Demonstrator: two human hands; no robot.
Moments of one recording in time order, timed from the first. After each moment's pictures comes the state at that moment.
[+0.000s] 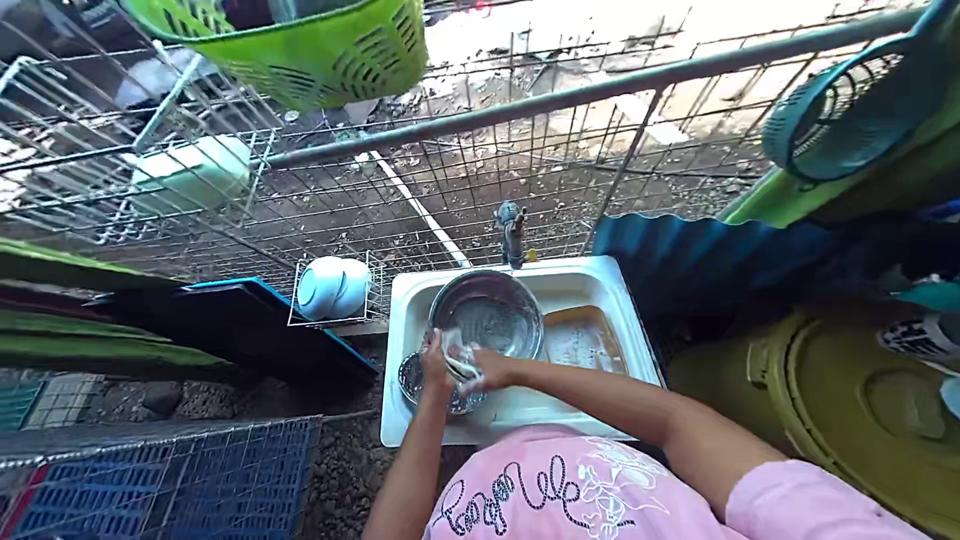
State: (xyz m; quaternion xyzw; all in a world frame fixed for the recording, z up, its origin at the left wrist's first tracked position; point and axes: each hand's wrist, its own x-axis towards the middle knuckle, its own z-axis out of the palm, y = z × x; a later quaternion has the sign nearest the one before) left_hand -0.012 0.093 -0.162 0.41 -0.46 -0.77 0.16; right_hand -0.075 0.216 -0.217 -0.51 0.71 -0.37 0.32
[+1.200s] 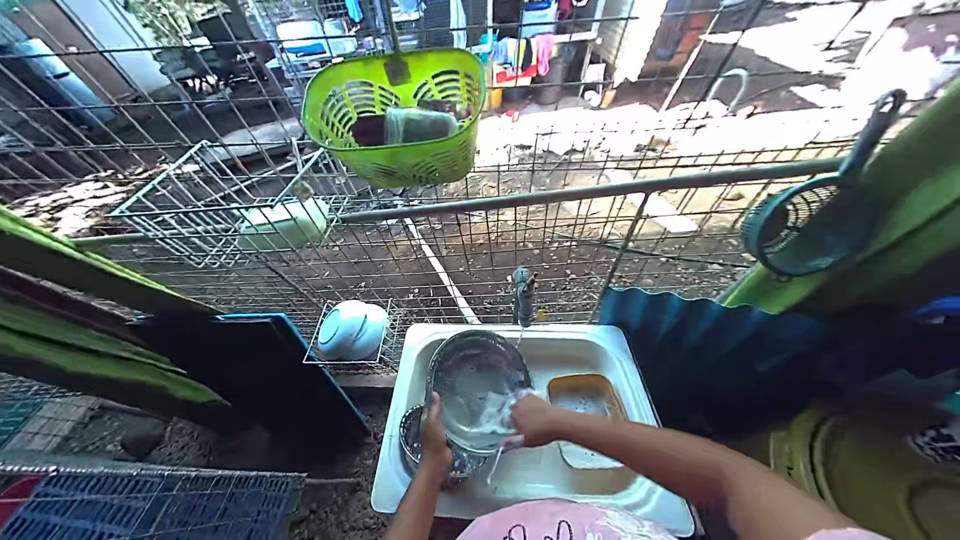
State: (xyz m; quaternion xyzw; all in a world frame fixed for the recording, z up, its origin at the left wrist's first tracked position) left_hand 0.022 0.104 -0.162 0.44 -0.45 -0.76 0.15; right_hand -0.108 0.269 -0.180 -0.56 0.76 -0.04 0.33
